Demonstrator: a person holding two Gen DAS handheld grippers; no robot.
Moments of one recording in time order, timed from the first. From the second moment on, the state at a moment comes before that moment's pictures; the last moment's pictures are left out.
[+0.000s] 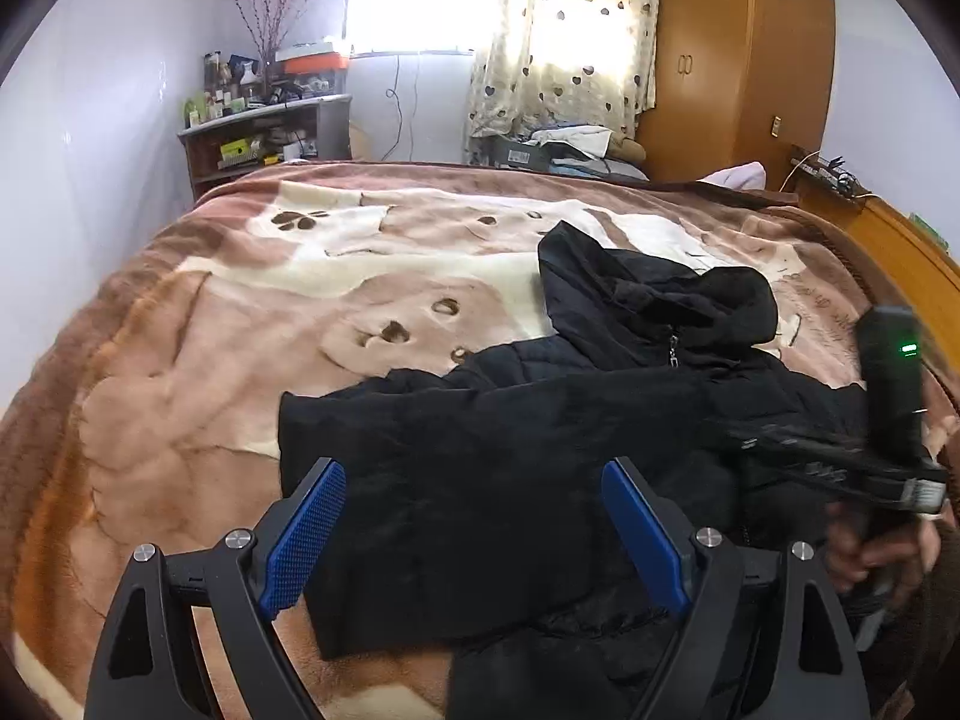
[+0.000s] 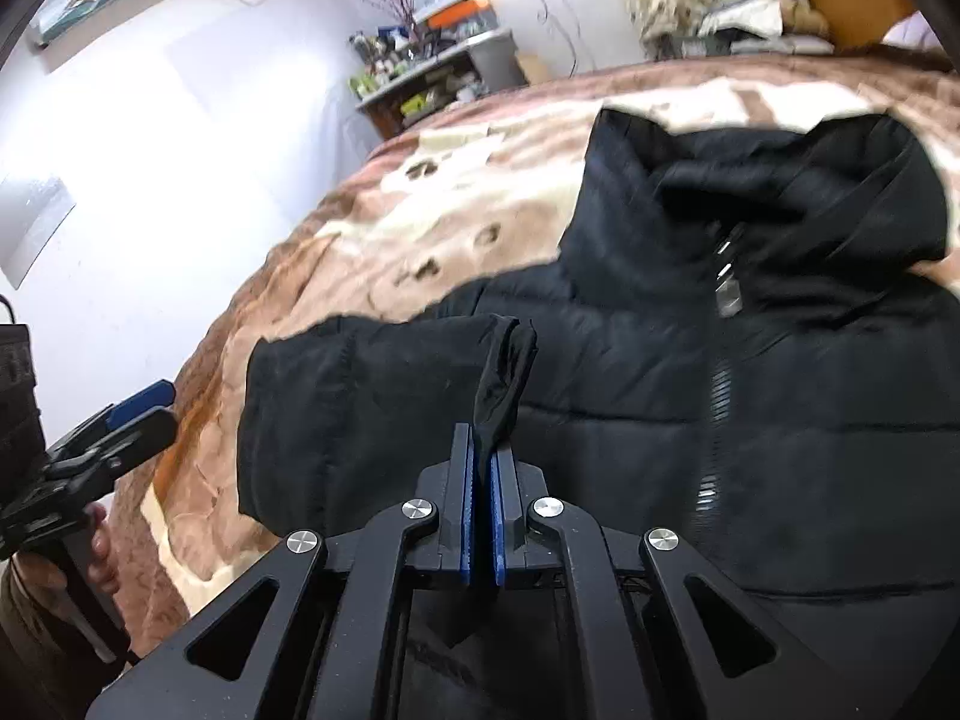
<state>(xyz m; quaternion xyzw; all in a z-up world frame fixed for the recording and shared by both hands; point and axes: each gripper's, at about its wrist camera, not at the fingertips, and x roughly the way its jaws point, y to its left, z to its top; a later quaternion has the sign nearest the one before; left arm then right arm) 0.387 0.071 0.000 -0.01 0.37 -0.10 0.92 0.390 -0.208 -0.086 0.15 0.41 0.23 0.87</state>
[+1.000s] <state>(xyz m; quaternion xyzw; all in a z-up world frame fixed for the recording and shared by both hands) 0.452 -0.008 -0.094 0.06 0.45 -0.04 0.89 0.367 -0.355 -0.108 0.04 0.43 -0.02 0.90</state>
